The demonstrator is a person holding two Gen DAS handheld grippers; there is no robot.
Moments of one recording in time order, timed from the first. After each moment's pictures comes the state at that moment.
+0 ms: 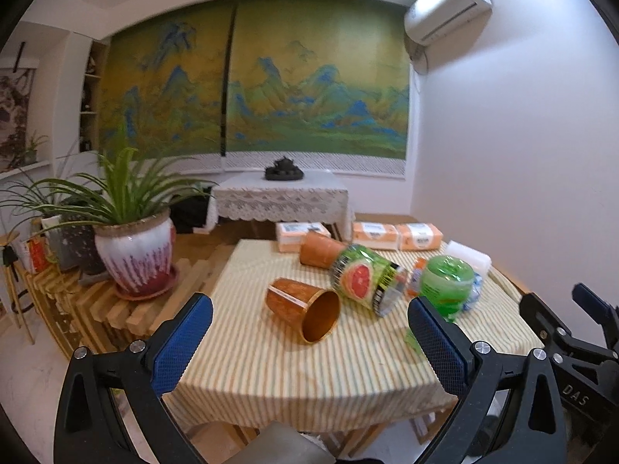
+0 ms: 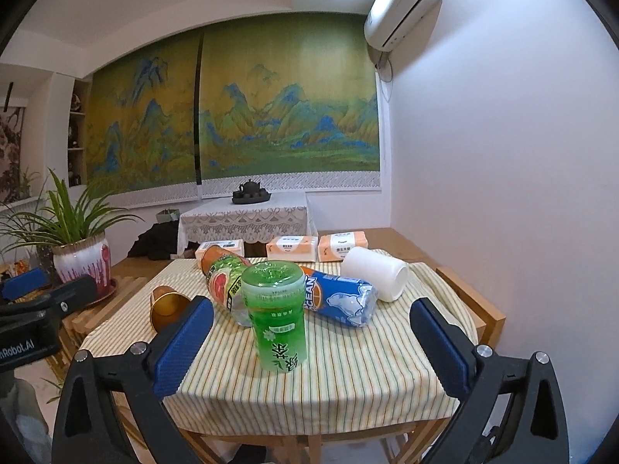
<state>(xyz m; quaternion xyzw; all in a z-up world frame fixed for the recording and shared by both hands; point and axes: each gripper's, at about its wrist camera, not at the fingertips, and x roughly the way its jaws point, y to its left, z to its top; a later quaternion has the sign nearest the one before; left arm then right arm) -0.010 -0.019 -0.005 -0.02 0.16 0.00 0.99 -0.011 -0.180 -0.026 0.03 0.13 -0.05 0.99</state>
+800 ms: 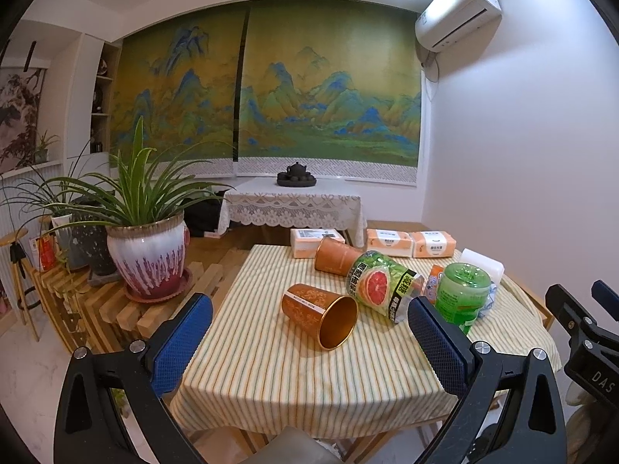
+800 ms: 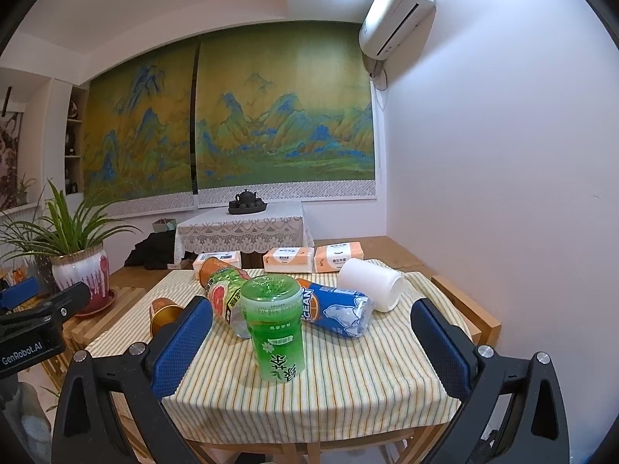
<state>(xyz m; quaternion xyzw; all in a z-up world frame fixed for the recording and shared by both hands) -0.007 -0.012 -0.008 -0.02 0.15 0.01 0.99 -0.016 -0.182 -0.018 0.03 0.11 -0.06 0.99</state>
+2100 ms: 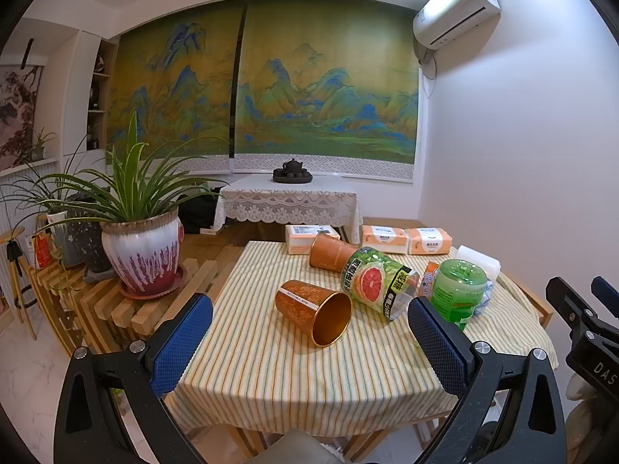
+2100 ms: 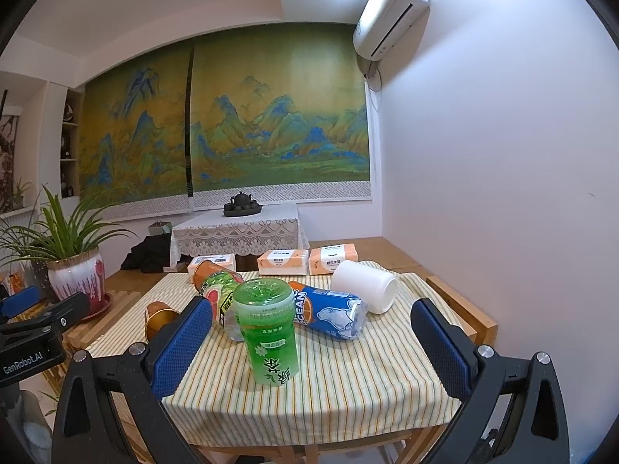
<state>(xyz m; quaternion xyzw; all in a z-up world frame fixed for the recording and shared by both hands) -0.004 -0.013 -0.009 -0.03 0.16 0.00 0.99 -0.016 -0.188 -0.016 0.04 0.11 -0.06 0.99</state>
